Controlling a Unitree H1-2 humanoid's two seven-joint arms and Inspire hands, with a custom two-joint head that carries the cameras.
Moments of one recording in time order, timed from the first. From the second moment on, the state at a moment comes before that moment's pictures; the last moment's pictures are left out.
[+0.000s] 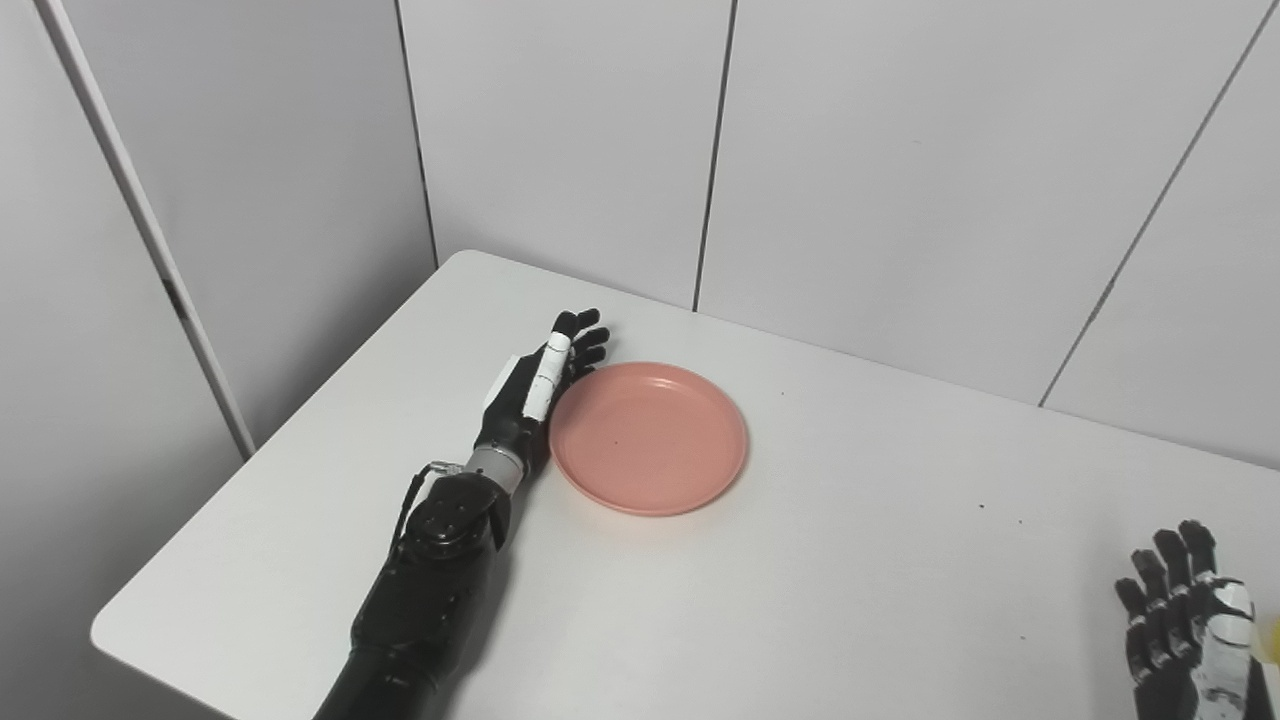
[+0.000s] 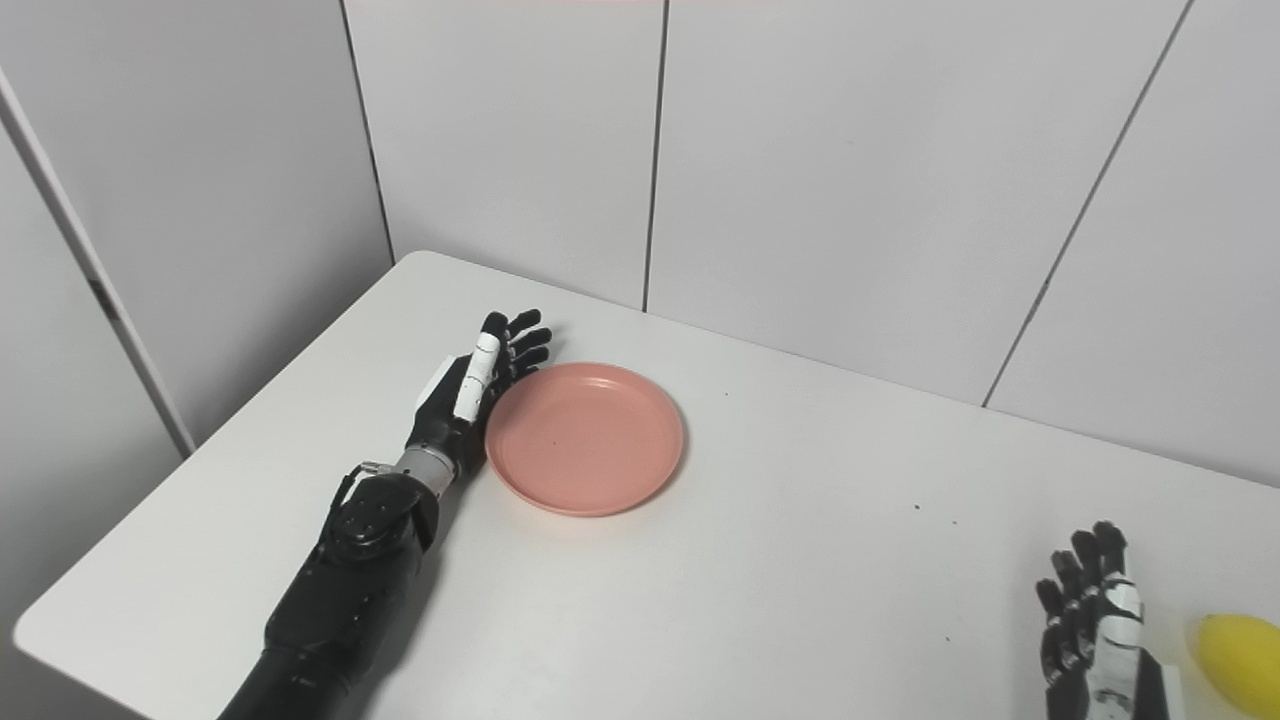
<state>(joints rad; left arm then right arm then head) -0.39 0.22 0.13 0.35 -0.20 -0.01 -0.07 -0.04 -0.03 -0.05 -0.29 0.21 0.17 0.03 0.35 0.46</state>
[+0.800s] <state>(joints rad) -0.38 0.20 0.07 0.30 -0.19 0.06 -0.13 -0.05 0.01 -0.03 -0.28 0.18 0.19 0.02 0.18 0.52</state>
